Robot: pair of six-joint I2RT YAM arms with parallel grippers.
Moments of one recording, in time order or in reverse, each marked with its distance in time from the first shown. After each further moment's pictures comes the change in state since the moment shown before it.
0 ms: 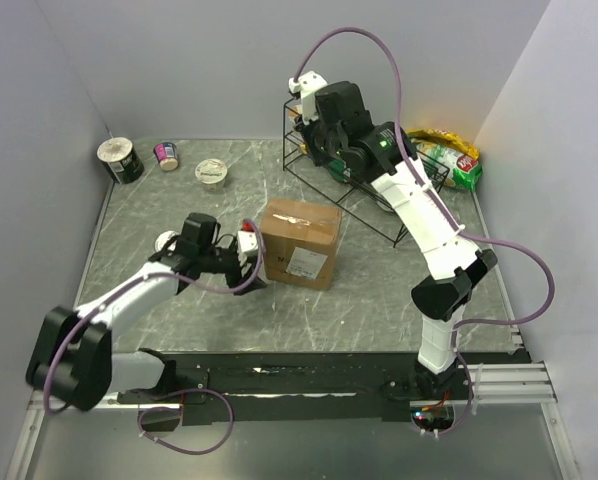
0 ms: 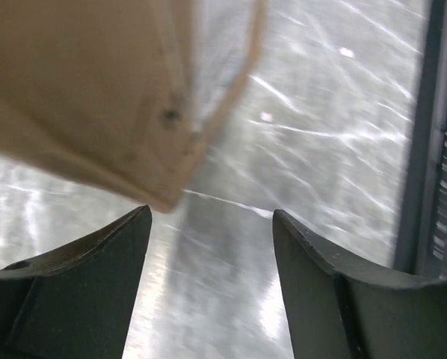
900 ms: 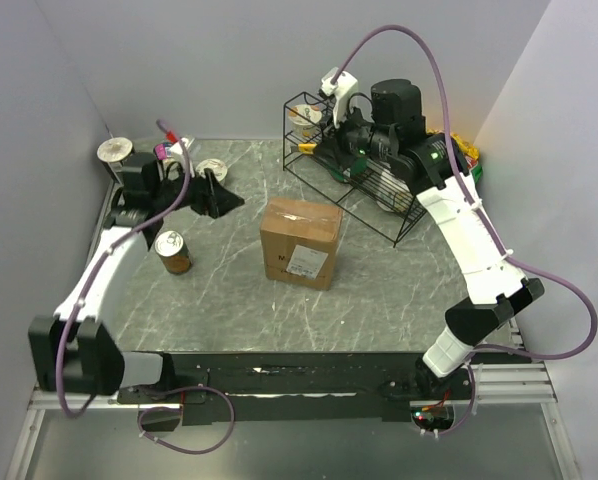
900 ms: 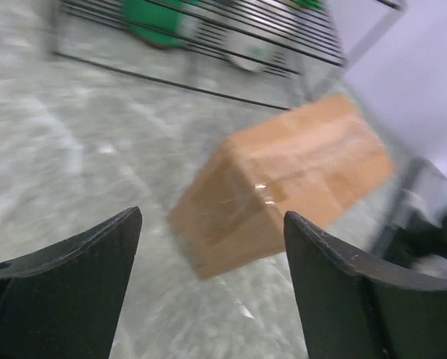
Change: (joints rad) left arm 0.303 -0.039 0.346 0.010 -0.045 -0.706; right arm -0.121 -0.255 -0.267 0.152 -0.451 -0.134
